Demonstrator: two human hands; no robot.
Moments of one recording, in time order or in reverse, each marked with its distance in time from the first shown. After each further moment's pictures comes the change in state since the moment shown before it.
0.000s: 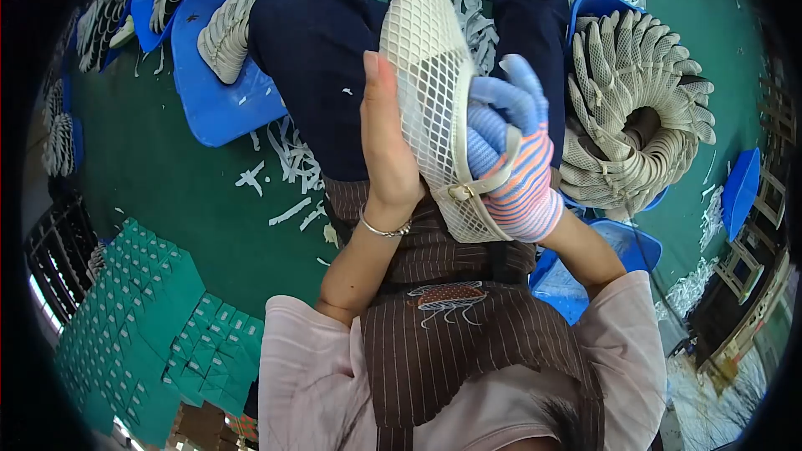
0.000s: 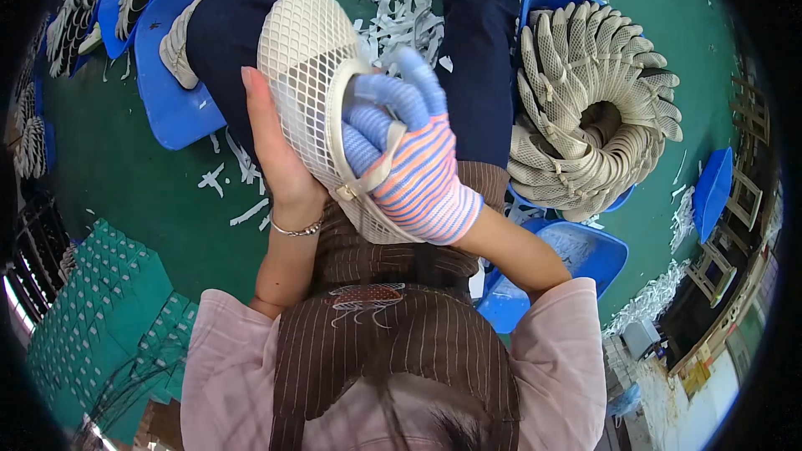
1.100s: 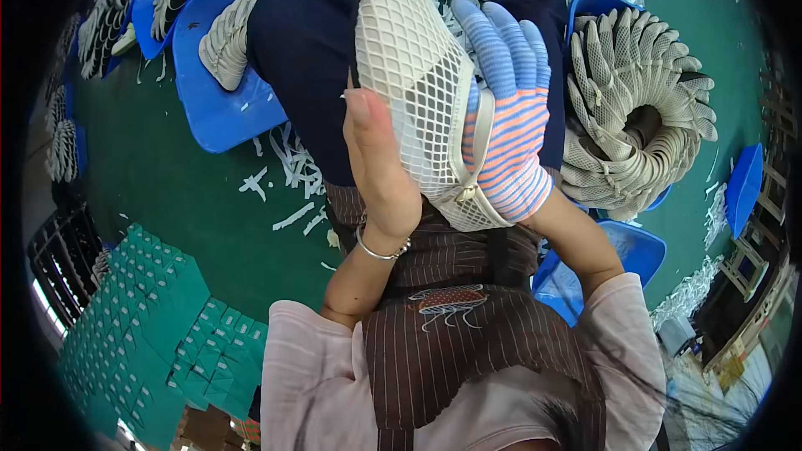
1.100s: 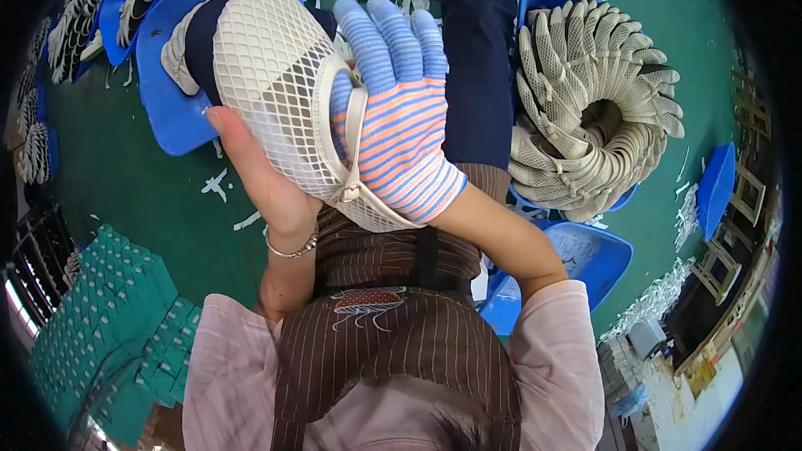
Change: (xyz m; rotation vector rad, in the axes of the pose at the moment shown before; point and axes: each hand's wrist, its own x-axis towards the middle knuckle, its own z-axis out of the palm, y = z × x) left_hand -0.012 0.007 0.000 0.017 0.043 0.161; right_hand 0.026 0.014 0.020 -0.175 0.128 0.066
